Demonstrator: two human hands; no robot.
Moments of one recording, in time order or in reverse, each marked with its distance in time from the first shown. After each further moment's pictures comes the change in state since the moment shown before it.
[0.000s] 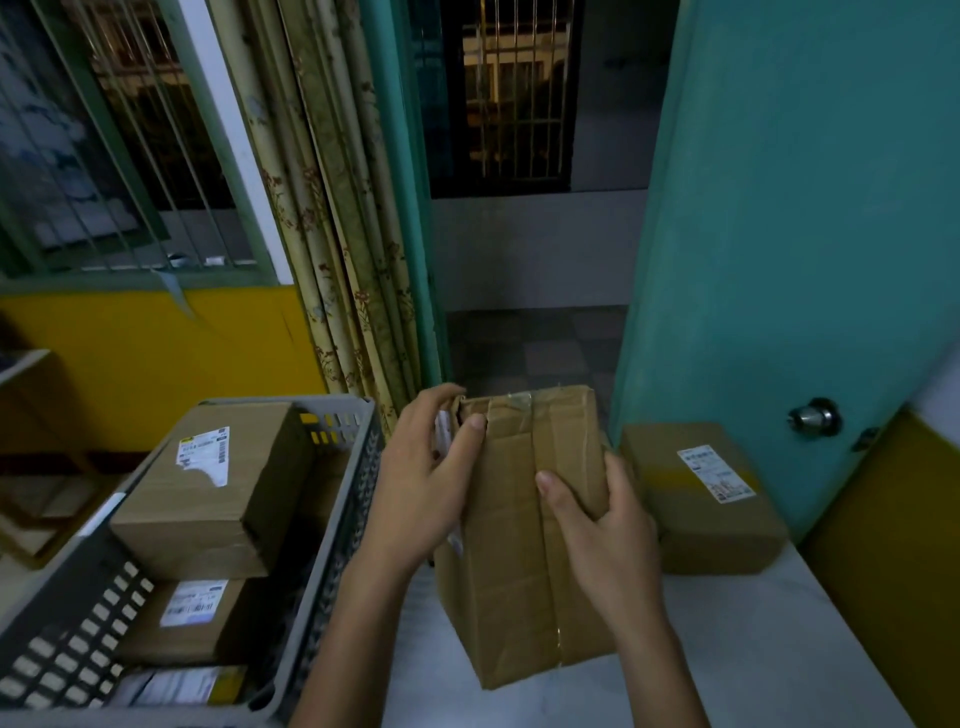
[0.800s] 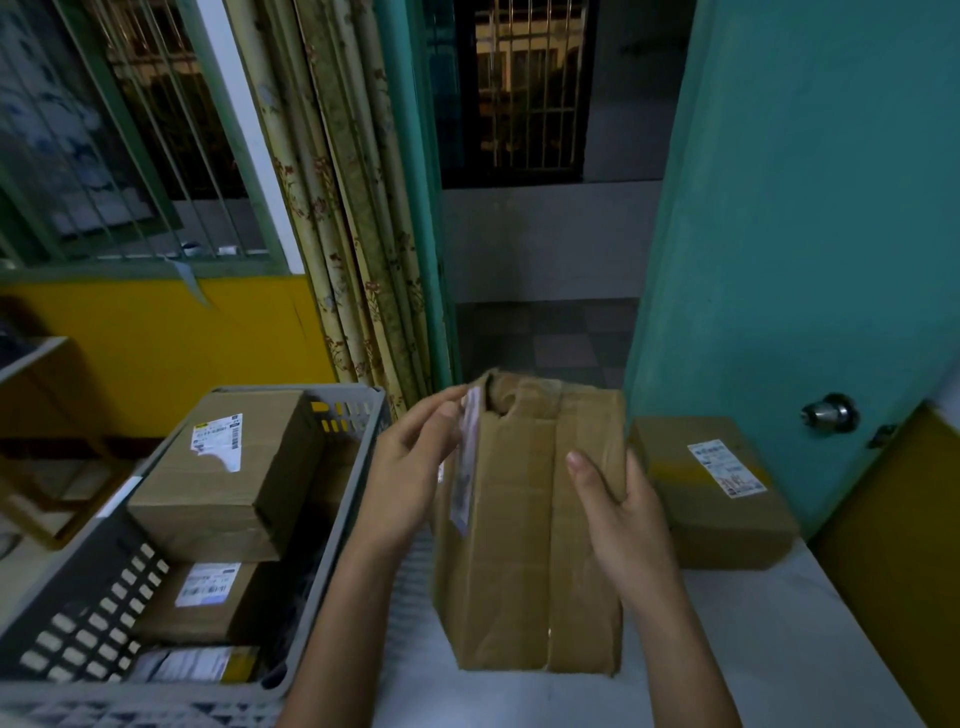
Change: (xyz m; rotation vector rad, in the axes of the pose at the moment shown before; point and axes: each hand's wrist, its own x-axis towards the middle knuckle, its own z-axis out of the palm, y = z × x) left_hand -0.001 -0.011 -0.011 -0.395 -0.058 -0.142; right_hand 0.006 0.007 -0.005 0.228 -0.103 0.017
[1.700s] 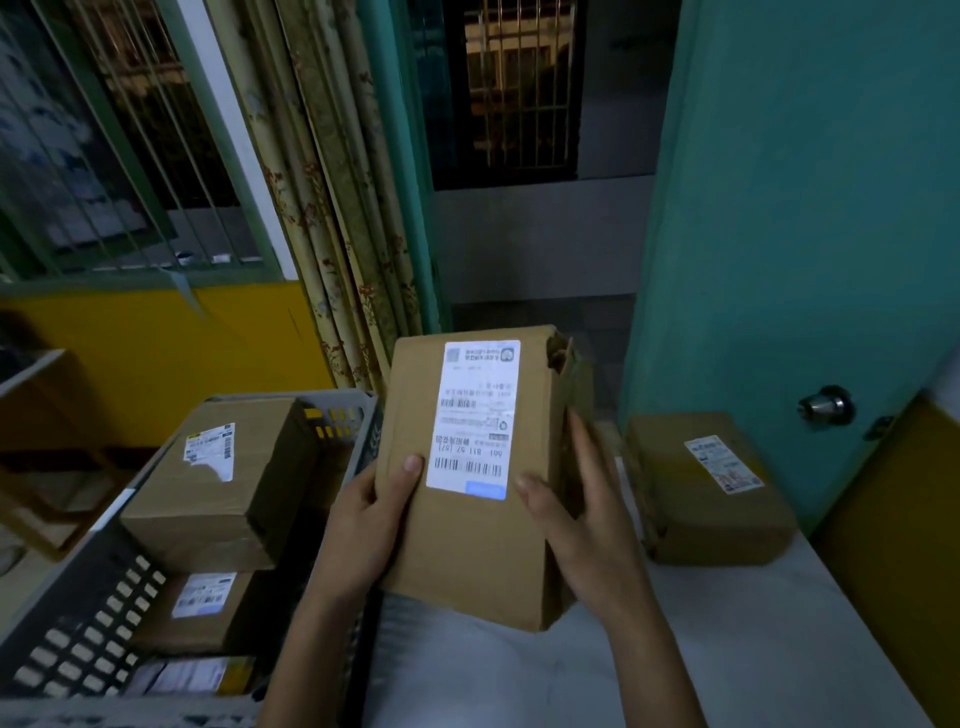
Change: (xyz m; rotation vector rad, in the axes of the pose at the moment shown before) left_hand -0.017 -0.038 -0.024 0.146 0.088 -0.203; right_hand -0.005 -0.002 0.008 -0.132 -0.109 -0.165
